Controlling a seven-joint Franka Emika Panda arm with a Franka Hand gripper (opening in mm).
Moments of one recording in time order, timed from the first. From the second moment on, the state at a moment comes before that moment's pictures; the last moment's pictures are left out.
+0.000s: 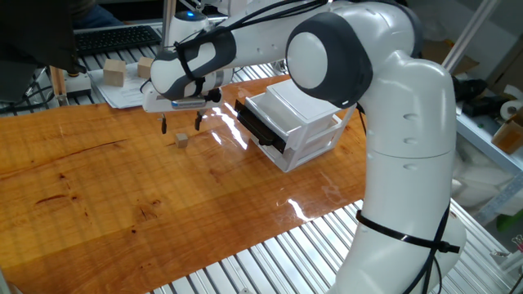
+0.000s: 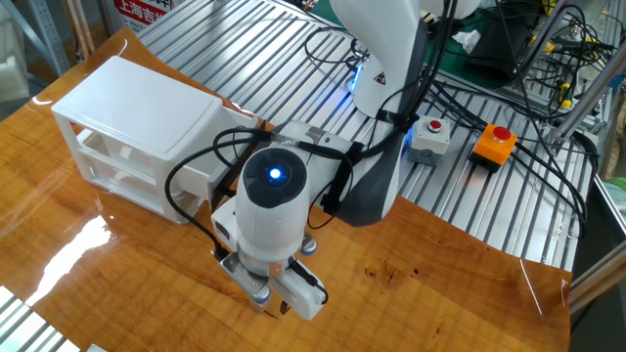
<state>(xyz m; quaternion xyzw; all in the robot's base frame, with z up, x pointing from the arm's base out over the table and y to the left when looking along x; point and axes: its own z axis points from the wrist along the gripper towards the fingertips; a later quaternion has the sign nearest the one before) 0.626 0.058 0.110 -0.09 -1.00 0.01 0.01</state>
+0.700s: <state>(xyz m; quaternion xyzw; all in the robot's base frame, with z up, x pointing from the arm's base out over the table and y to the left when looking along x) 0.626 0.059 0.097 -0.07 -1.00 0.01 0.01</state>
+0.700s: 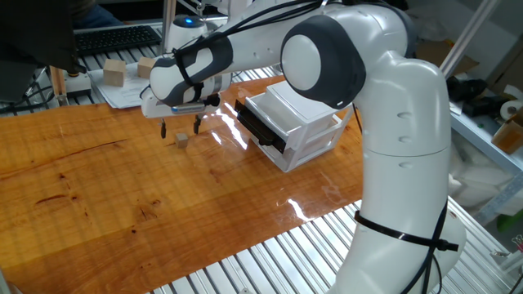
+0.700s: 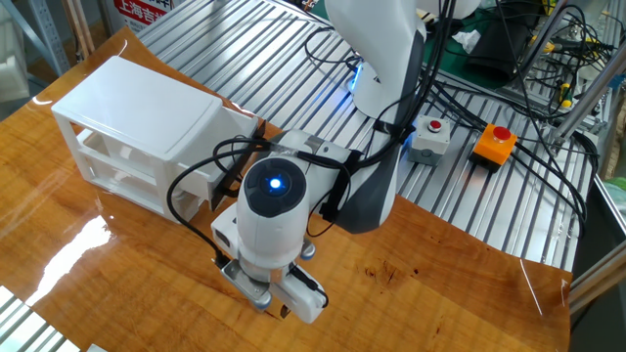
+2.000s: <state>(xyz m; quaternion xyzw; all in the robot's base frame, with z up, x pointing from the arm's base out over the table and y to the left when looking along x) 0.627 0.058 0.076 -0.05 -1.00 0.01 0.00</state>
